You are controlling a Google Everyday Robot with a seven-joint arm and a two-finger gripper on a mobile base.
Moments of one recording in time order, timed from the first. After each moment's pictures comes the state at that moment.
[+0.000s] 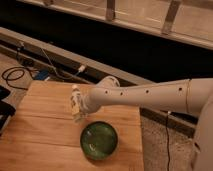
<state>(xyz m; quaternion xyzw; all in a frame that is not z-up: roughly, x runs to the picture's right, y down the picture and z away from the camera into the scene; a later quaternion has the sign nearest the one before) -0.127 0.118 0.729 -0.34 -0.04 0.64 0.69</state>
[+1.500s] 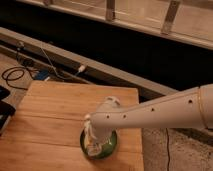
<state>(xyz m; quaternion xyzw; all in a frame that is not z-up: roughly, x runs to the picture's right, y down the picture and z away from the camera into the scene) -0.058 0.258 0.676 -0.34 0.15 0.60 0.71</state>
